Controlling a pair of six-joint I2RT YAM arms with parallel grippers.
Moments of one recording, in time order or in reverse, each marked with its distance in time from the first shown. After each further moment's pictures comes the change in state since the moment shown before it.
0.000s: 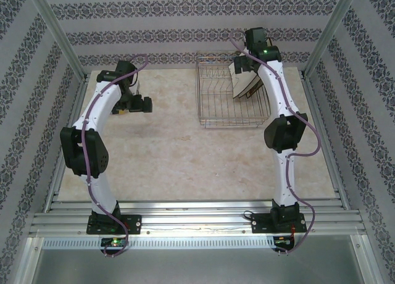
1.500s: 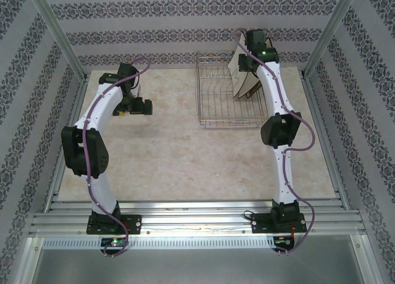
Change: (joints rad) left arm -0.007 -0.003 -0.051 0.040 -0.024 0.008; right arm -0.029 0.156 0.163 0.021 -0.103 0.151
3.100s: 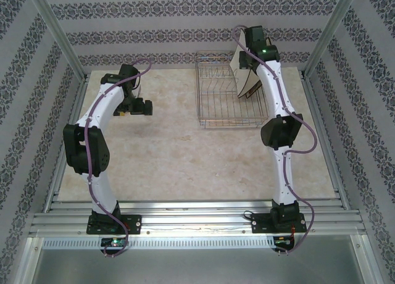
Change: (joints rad) left arm 0.000 0.025 -0.004 0.022 -0.015 -0.001; right arm 0.024 -0.068 0.002 -0.035 0.082 0.005
